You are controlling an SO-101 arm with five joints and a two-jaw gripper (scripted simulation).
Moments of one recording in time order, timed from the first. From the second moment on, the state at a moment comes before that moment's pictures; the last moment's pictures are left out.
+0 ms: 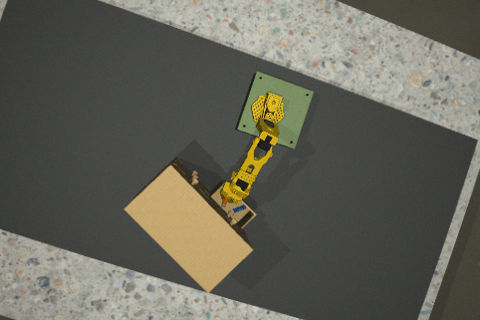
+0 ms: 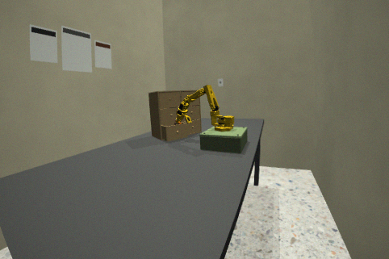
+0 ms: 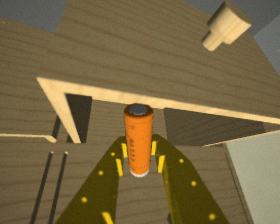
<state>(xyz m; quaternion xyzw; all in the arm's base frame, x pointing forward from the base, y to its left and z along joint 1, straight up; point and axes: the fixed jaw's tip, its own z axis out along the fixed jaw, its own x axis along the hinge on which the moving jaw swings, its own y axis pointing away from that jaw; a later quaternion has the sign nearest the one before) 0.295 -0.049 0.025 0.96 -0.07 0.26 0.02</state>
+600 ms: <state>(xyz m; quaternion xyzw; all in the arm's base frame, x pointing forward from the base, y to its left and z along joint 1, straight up) 0.296 -0.049 0.020 0.96 -0.07 0.27 0.02</state>
